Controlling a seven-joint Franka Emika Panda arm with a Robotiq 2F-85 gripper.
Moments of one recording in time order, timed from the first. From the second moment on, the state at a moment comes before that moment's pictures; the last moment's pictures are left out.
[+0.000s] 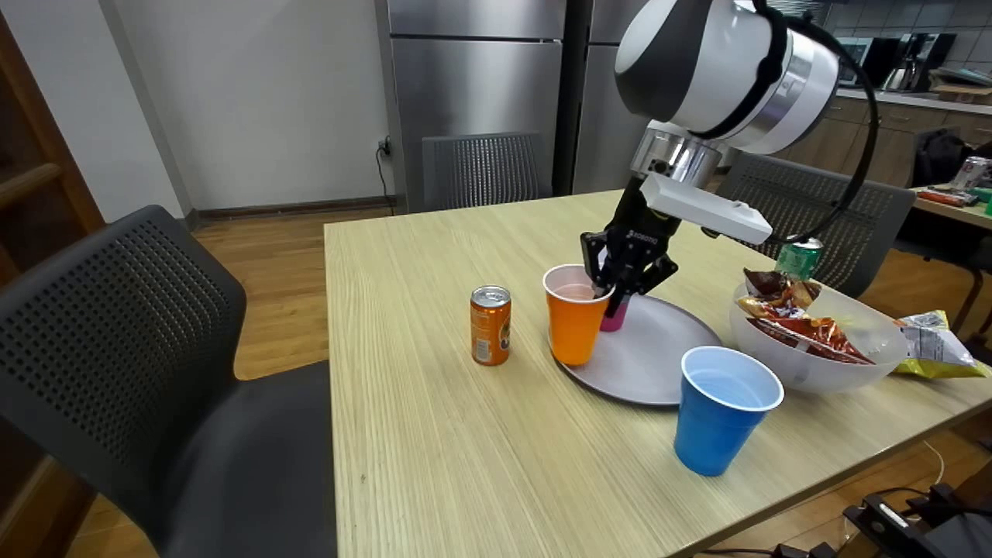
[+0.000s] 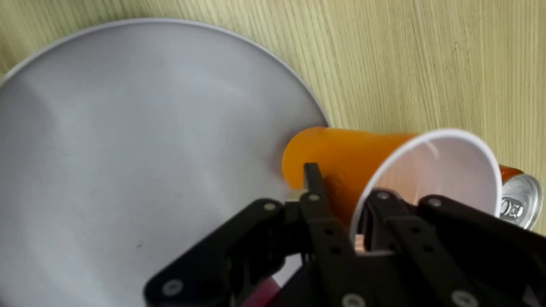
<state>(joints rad) -0.06 0.43 0.23 -2.28 0.53 2.68 -0.14</state>
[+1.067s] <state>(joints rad) -0.07 0.34 0.22 -2.38 0.53 2.69 -0.17</state>
